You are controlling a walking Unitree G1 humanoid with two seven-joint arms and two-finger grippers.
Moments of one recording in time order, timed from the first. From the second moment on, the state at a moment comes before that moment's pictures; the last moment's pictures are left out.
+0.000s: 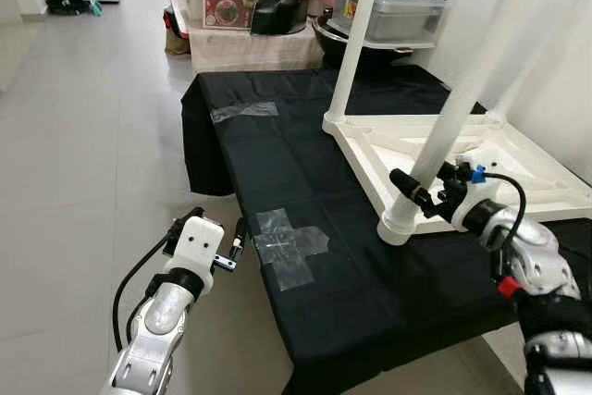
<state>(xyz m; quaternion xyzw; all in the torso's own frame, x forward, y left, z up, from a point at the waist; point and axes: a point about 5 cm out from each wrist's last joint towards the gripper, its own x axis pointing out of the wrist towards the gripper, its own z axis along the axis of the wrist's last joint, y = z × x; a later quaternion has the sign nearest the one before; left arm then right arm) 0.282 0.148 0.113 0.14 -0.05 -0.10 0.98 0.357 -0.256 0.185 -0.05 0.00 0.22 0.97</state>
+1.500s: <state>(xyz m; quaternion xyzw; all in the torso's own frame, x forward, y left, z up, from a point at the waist) 0.281 0.147 0.114 0.14 -0.06 -0.11 0.98 0.328 -0.217 0.164 -0.07 -0.03 -0.18 0.98</state>
